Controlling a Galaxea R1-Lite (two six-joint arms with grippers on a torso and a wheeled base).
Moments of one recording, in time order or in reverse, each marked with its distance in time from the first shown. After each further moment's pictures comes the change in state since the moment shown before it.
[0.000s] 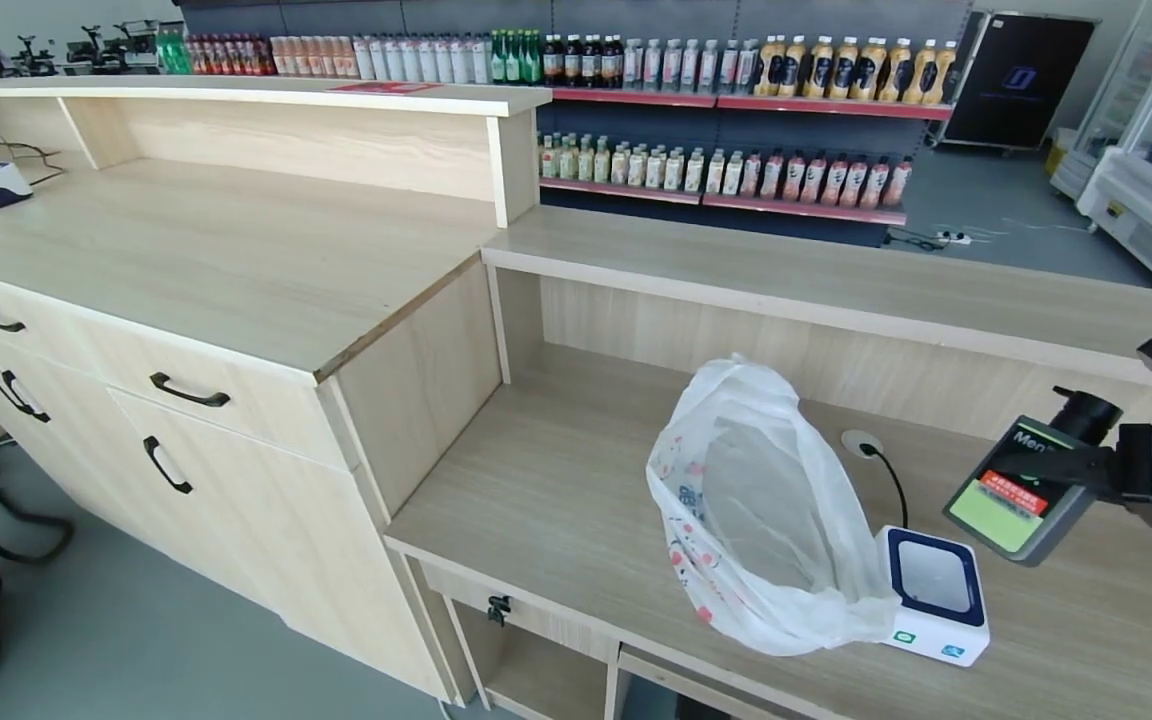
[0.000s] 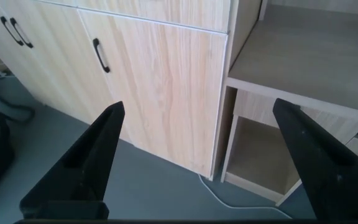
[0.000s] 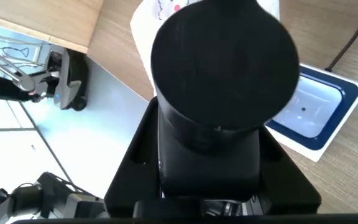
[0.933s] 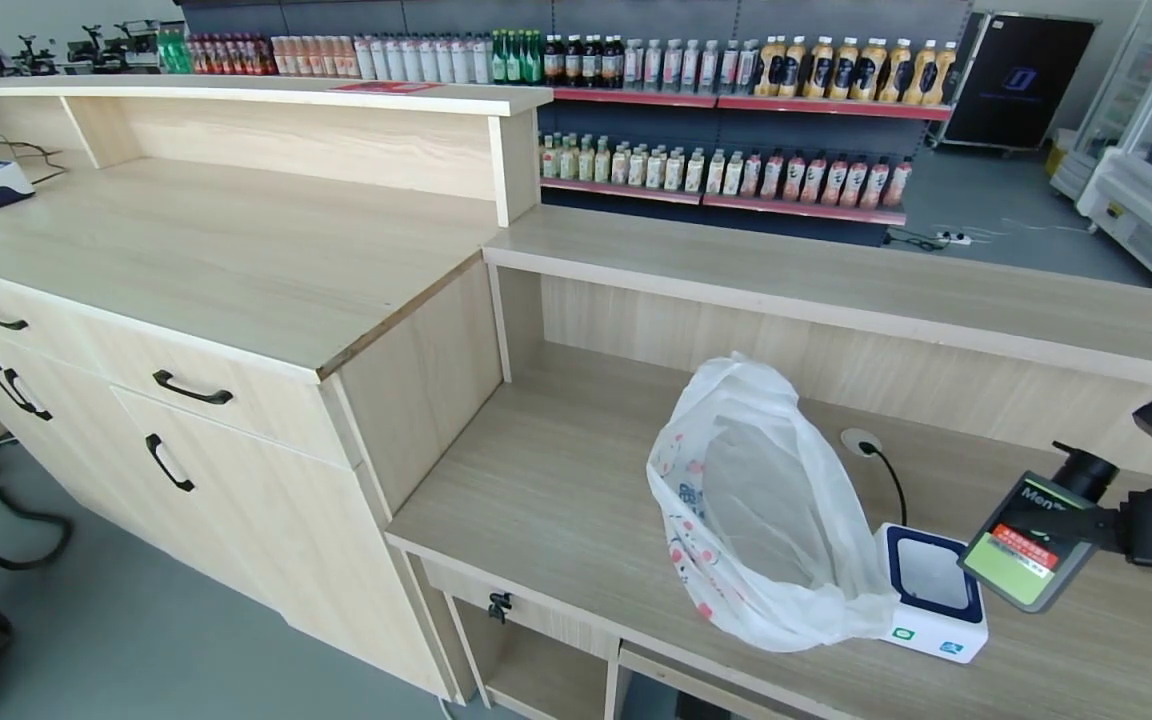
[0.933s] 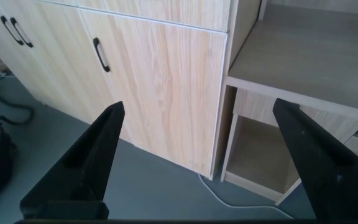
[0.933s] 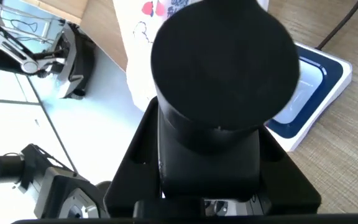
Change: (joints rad) left arm 0.000 0.000 0.000 0.000 0.000 0.000; right arm -0.169 0.190 0.053 0.004 0.194 -0.319
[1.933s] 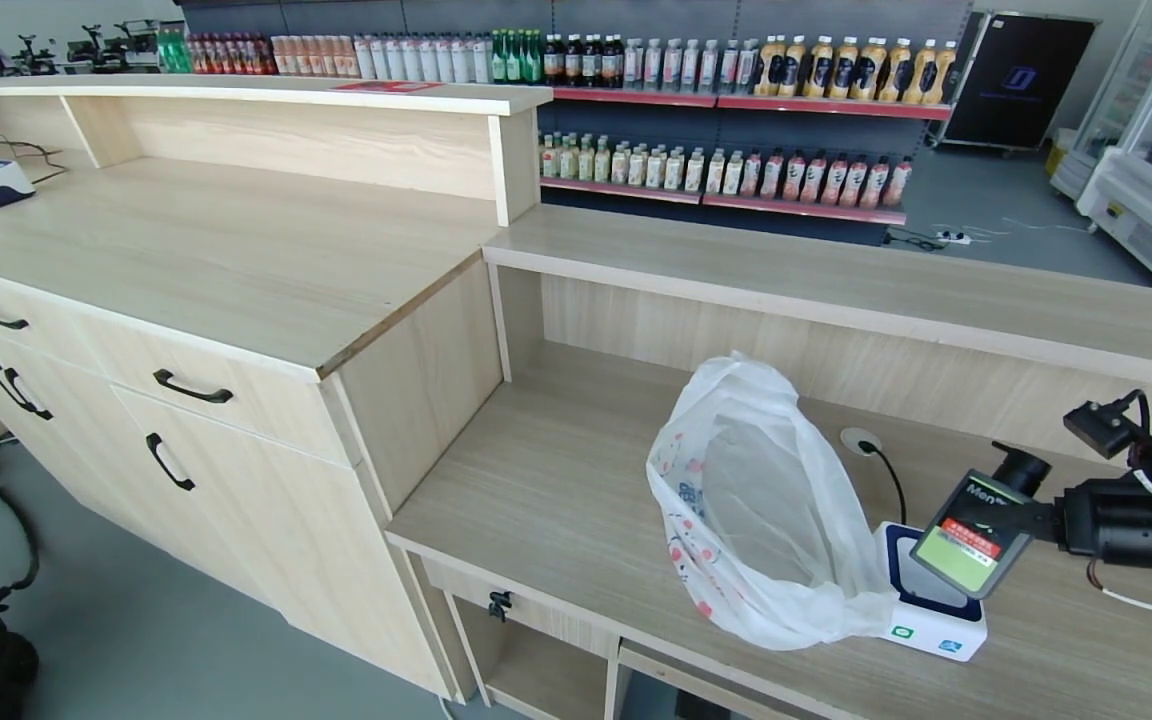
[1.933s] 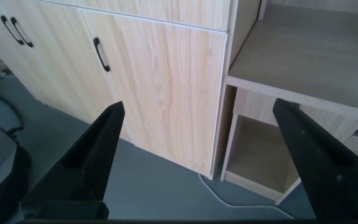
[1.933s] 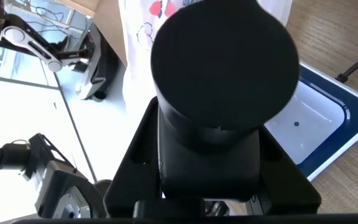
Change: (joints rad) left arm 0.000 0.000 0.000 0.000 0.000 0.000; right arm 0.073 0.182 -0.057 -0.103 0.071 -0.007
